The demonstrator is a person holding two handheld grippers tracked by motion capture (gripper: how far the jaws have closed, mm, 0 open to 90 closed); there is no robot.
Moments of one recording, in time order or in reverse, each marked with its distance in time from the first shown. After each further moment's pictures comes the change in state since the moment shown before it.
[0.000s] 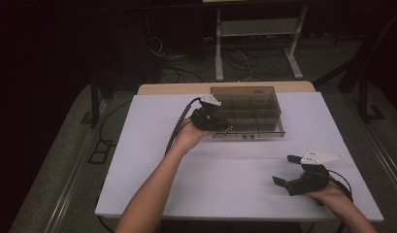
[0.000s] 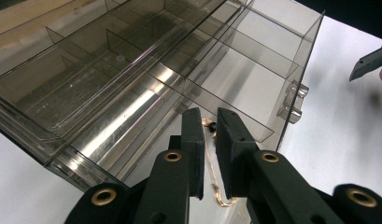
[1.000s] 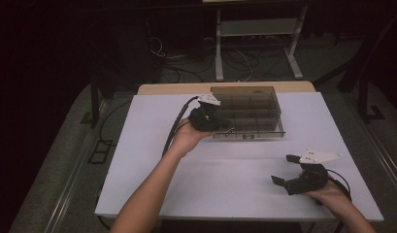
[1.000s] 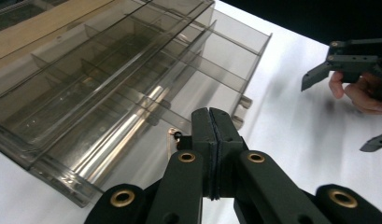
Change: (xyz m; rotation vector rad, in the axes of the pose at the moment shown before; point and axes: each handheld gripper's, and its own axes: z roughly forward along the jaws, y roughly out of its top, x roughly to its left) left arm -0.026 0.009 -0.026 -0.045 -0.039 0.028; right arm 0.000 0.002 0.002 -0.001 0.004 0.005
